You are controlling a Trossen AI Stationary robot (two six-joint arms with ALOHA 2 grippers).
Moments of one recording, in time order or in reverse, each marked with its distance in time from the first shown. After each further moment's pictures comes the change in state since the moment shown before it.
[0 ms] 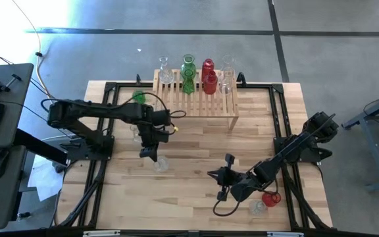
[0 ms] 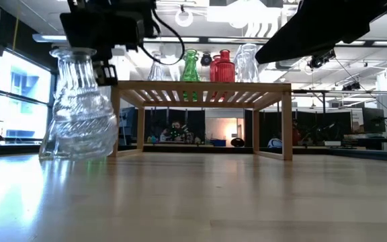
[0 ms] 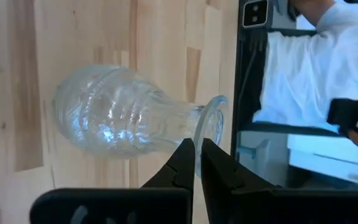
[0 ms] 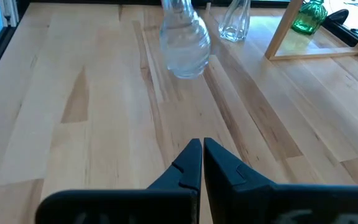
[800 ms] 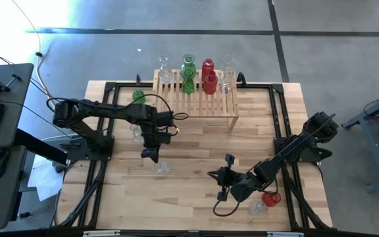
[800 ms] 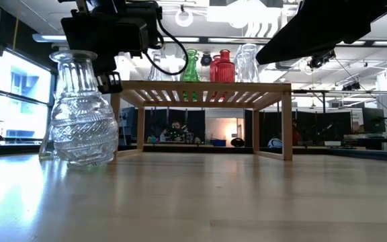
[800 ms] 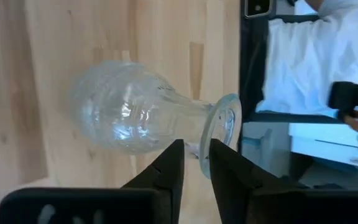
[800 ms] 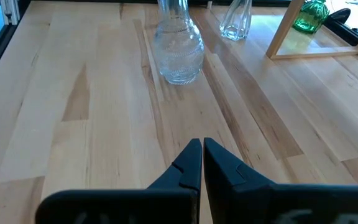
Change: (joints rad) left arm 0.000 0.072 0.011 -0.005 0.010 0.092; right arm 0.000 0.000 0.000 -0.003 -0.004 0.000
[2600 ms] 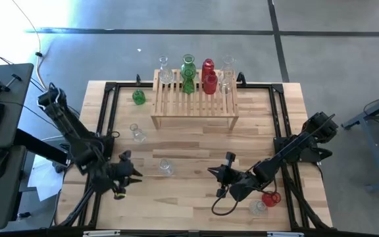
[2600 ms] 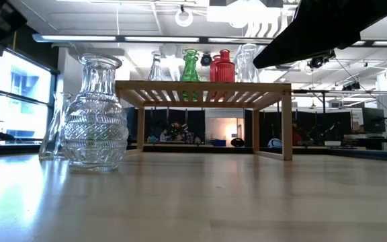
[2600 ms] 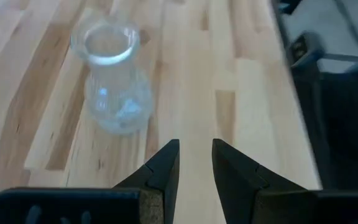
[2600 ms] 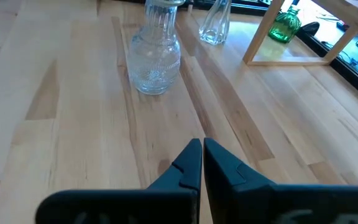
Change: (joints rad) left arm -1.060 -0.494 -0.378 0.439 -1.364 -0.854; right arm -0.010 0.008 0.000 -0.022 0.076 -0.045
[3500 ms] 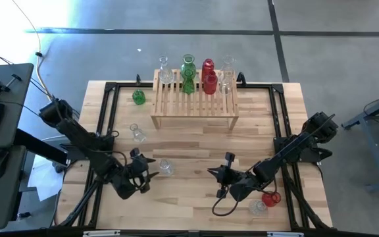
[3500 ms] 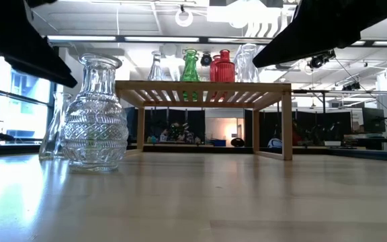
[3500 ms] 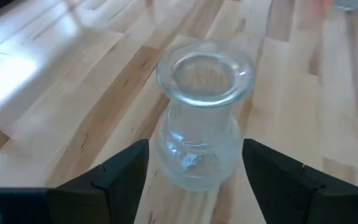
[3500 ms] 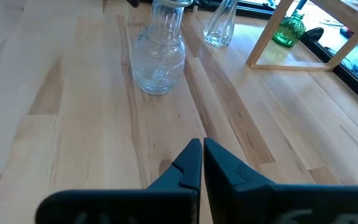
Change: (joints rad) left arm 0.132 0.301 -0.018 0.176 -0.276 -0.117; right arm 0.000 0.000 0.000 0.009 -0.012 -0.042
